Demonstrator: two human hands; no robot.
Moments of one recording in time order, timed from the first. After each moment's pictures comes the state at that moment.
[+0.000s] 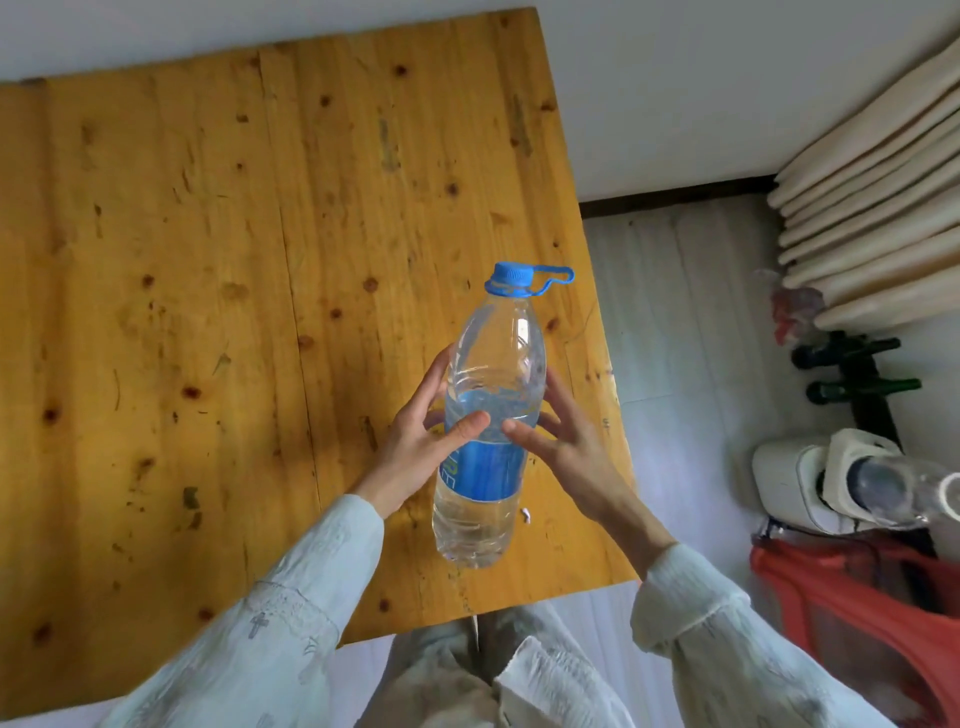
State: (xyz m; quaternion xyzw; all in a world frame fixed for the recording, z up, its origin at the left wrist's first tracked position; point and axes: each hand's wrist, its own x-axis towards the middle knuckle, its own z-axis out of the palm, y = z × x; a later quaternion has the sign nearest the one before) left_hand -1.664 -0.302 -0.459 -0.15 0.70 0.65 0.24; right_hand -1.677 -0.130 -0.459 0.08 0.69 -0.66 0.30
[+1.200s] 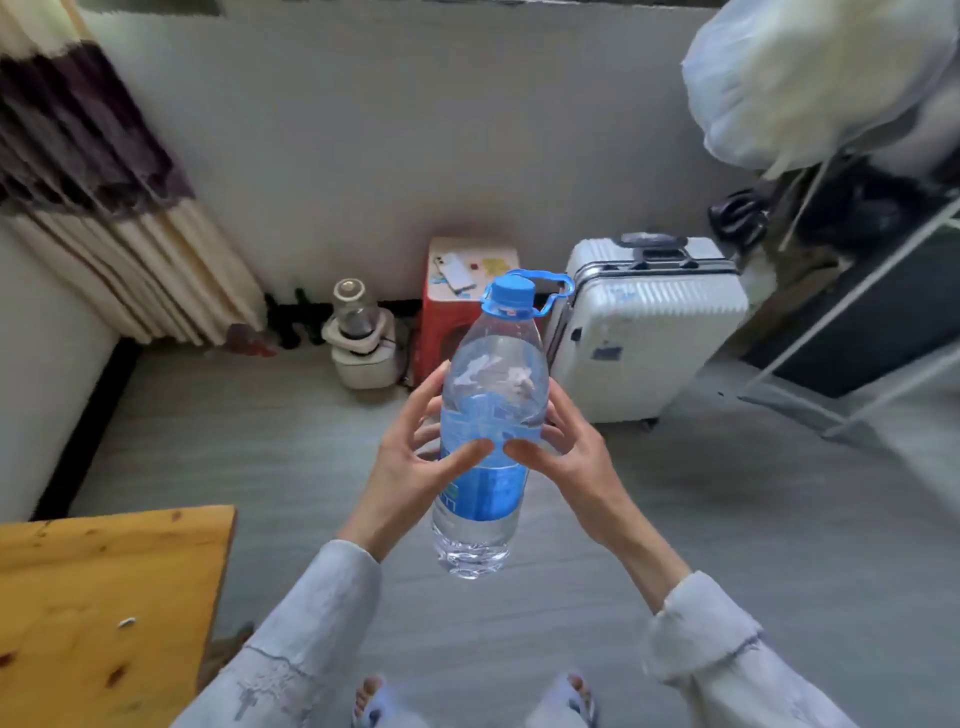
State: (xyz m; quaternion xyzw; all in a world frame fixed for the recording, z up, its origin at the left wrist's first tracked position) left_hand -1.263 -0.057 -0.306 0.47 0.51 0.52 0.49; right_hand -1.094 -0.023 -0.301 0.45 0.55 -0.59 -0.37
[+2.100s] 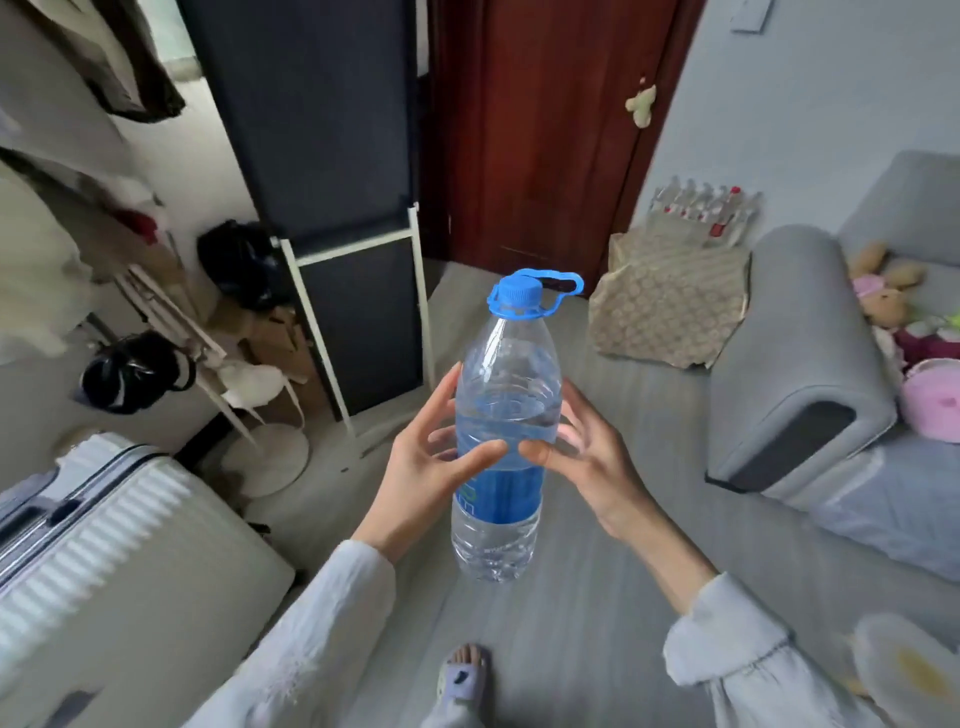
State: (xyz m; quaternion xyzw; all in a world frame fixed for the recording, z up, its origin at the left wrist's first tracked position) left_hand -0.532 0.168 -0.280 0.69 0.15 0.22 0.67; right_hand -0.411 0.037 -0.281 0.64 0.32 -0.28 -0.64
